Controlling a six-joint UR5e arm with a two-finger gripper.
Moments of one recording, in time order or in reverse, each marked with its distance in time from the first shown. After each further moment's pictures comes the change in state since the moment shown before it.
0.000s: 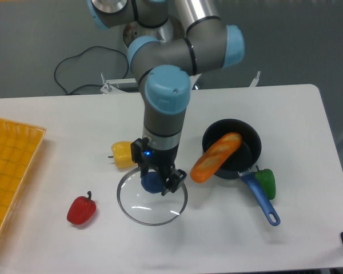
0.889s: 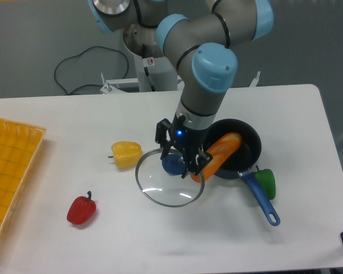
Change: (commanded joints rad) arm 0.123 0.049 -0.045 -0.110 -0.054 0.245
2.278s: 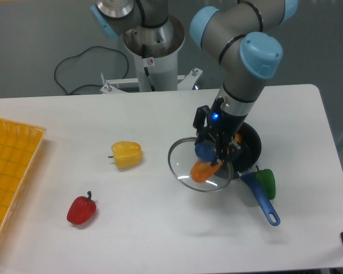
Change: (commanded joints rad) arm 0.159 0.043 -0.094 0.003 -0.034 0.468
